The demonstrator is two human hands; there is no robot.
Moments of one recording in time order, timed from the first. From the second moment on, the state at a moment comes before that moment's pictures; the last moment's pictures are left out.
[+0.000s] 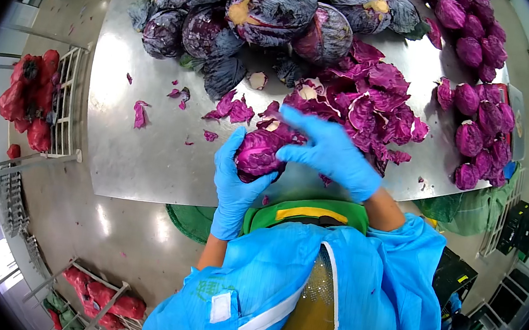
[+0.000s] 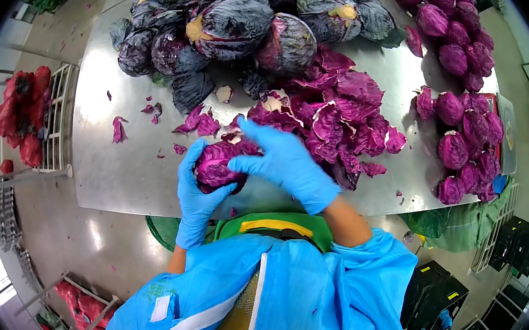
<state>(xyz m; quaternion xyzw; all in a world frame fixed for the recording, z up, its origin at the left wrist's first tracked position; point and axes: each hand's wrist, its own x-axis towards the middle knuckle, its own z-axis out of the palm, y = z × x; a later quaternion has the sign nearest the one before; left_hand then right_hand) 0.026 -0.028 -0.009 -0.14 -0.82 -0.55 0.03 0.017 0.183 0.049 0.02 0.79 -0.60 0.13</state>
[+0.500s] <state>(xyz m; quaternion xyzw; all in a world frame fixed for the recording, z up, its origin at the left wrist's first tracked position) 0.023 -0.017 -0.002 -0.18 -0.81 -0.56 -0.03 0.058 0.216 0.083 -0.01 0.56 -0.76 0.34</state>
